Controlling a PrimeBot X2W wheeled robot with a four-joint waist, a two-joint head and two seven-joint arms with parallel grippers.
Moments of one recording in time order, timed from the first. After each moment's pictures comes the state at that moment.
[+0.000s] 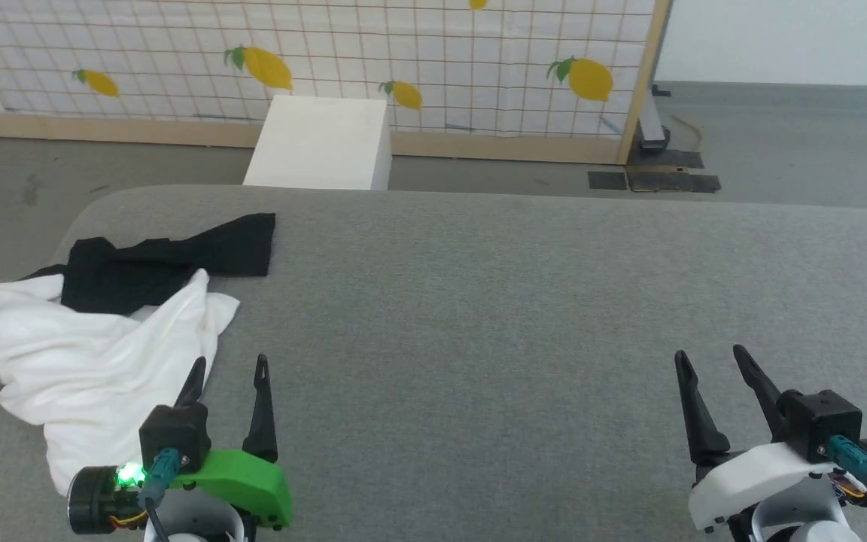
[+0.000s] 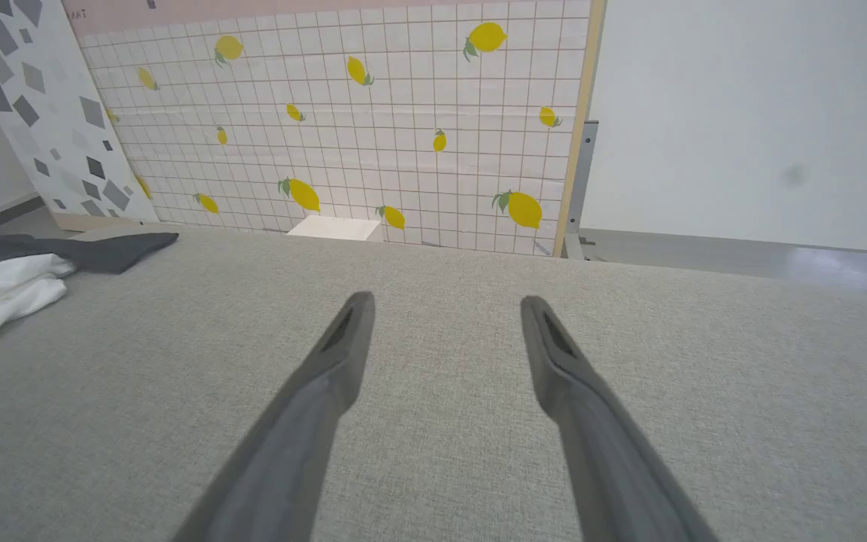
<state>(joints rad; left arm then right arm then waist) 0.02 0.06 -0.01 0.03 -0.03 0.01 -0.07 0.02 -0.05 -0.03 0.08 0.08 0.13 -0.07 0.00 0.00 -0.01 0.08</state>
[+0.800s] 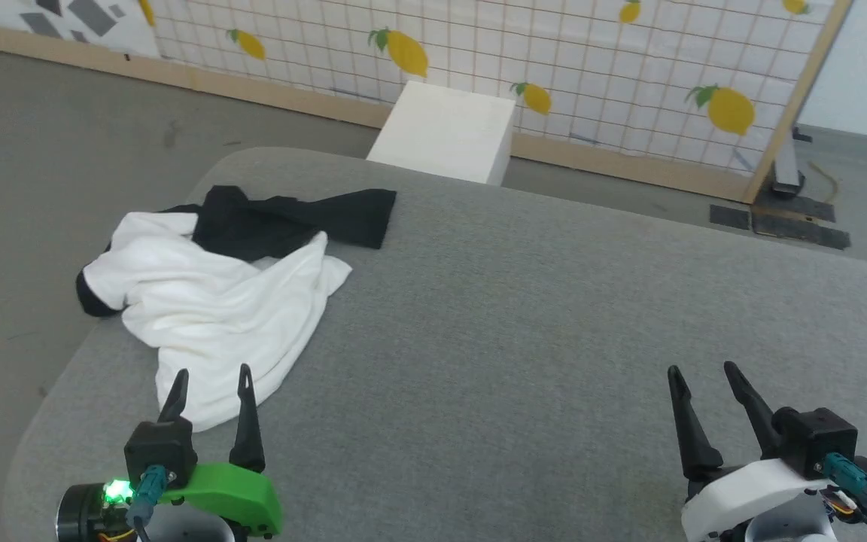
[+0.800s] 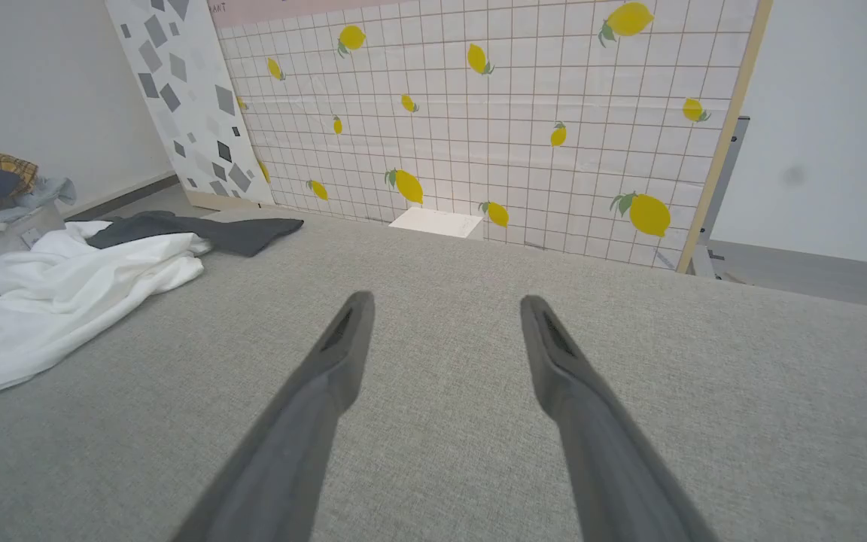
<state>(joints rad) 0.04 0.06 0.01 0.04 -0.05 0.04 -0.12 0.04 -0.05 -0.01 0.12 0.13 0.13 -0.12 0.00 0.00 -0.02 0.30</state>
